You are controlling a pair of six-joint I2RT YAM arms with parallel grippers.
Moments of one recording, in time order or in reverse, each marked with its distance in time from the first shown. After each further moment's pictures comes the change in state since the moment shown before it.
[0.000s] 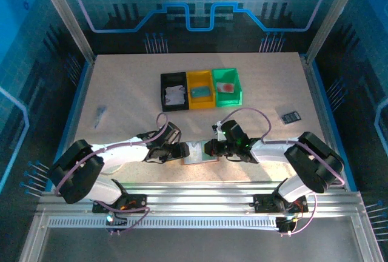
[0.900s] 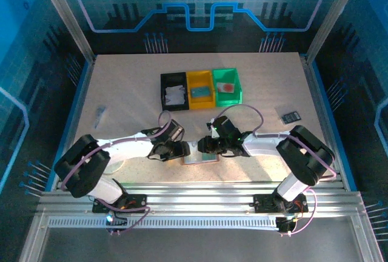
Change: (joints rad) left arm 0.001 0.083 0.068 -0.080 0.006 -0.024; right arm 0.034 0.103 0.138 -0.112 0.042 0.032
